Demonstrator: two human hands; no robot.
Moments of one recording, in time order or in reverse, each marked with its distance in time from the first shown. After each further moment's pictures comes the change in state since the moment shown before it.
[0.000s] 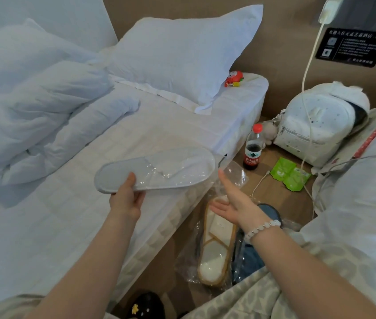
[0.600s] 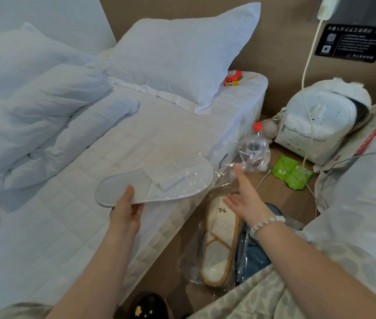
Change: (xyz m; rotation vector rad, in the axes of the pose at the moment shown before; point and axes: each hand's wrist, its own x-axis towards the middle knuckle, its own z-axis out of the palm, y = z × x) left_hand 0.003 -0.014 -0.020 -0.080 -0.033 -0.023; right_hand 0.009 -0.007 -0.010 0.153 0.120 -0.152
